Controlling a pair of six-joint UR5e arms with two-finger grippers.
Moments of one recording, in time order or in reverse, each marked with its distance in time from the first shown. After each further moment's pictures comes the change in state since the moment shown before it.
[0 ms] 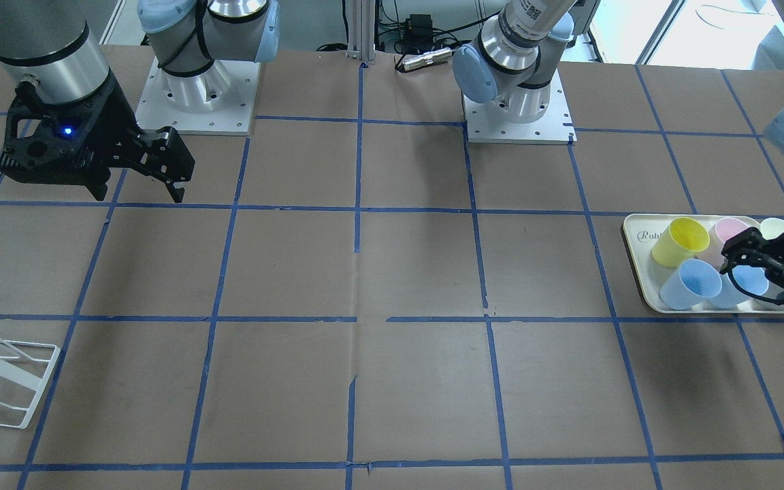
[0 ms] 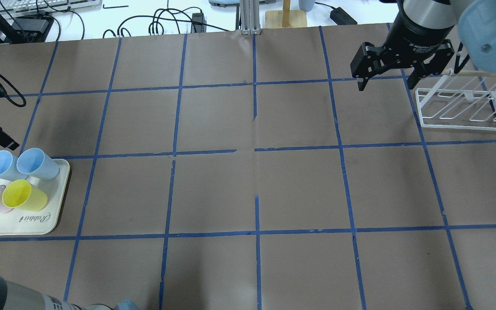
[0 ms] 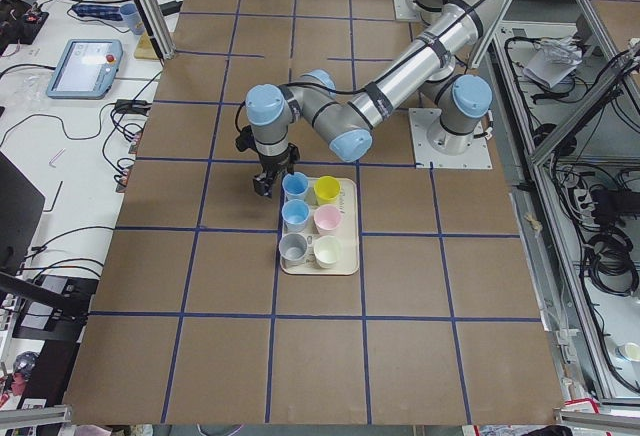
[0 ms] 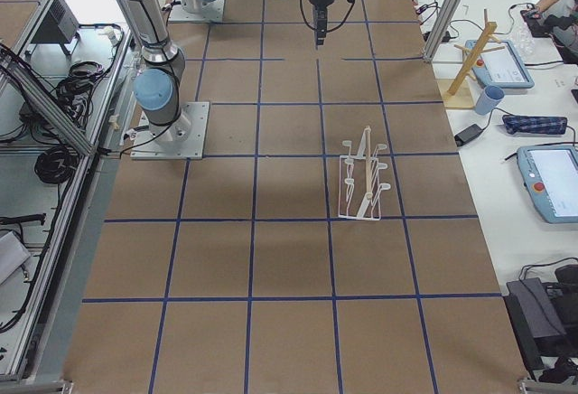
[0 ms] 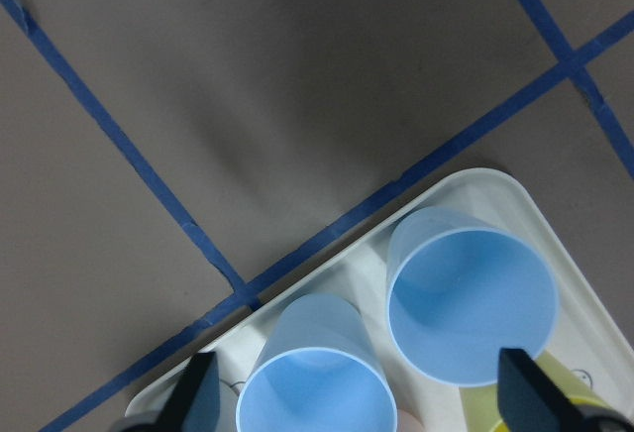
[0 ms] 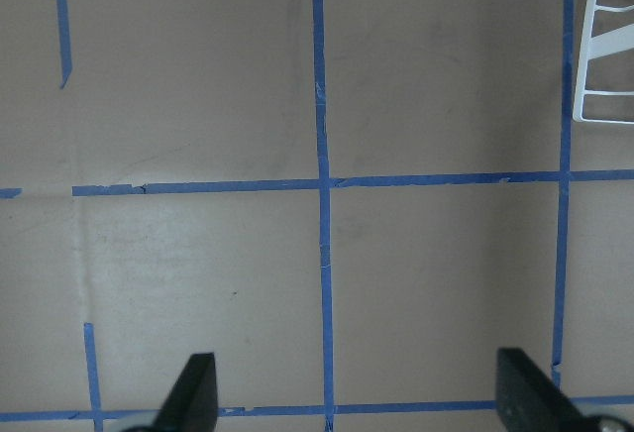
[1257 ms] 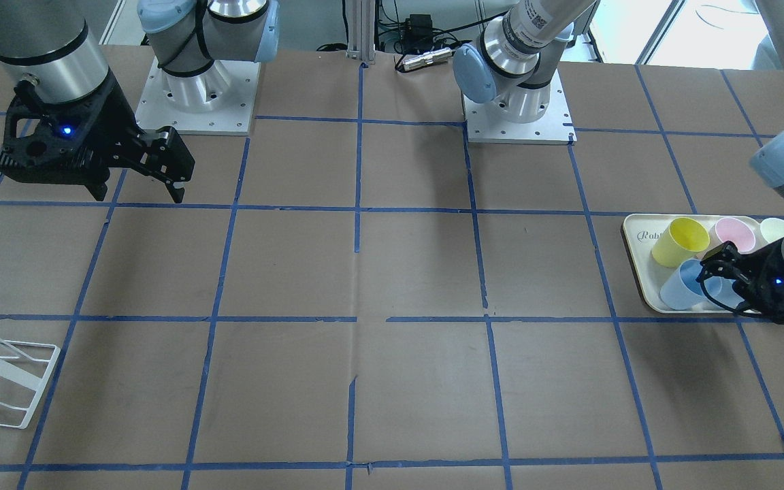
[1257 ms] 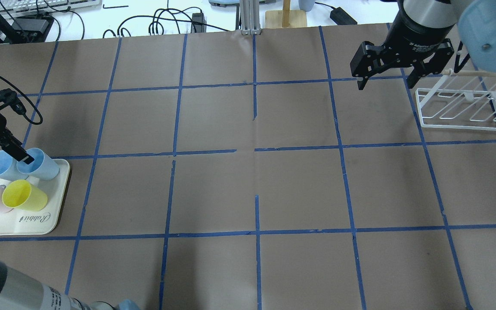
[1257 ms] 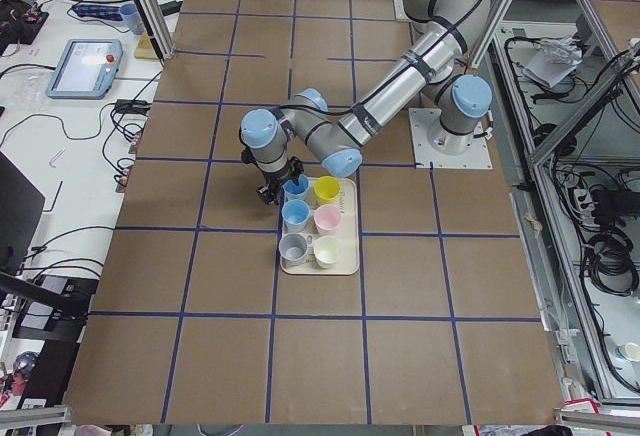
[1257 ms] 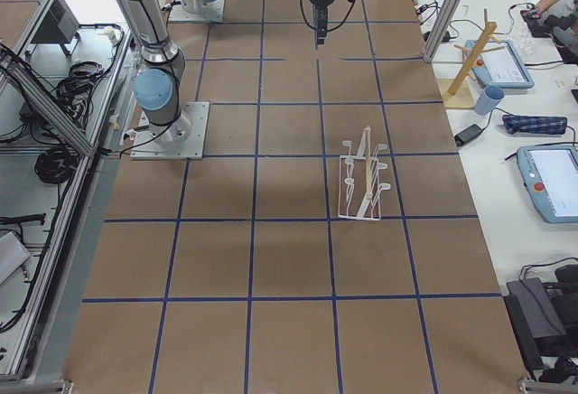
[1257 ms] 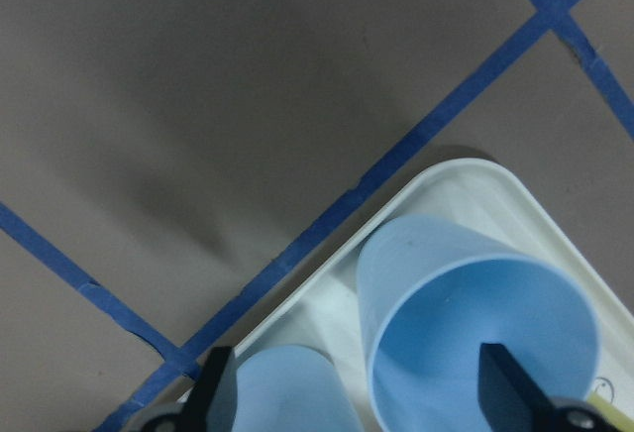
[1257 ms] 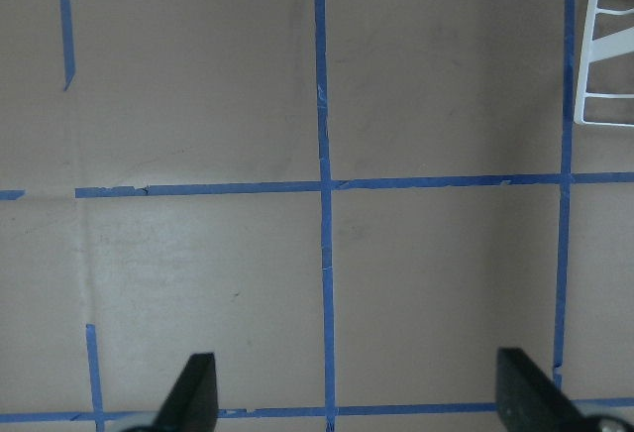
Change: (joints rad) left arm -0.001 -0.086 -0.006 -0.021 0.017 0.086; right arm 0.000 0.000 -0.002 -0.002 0.001 -0.001
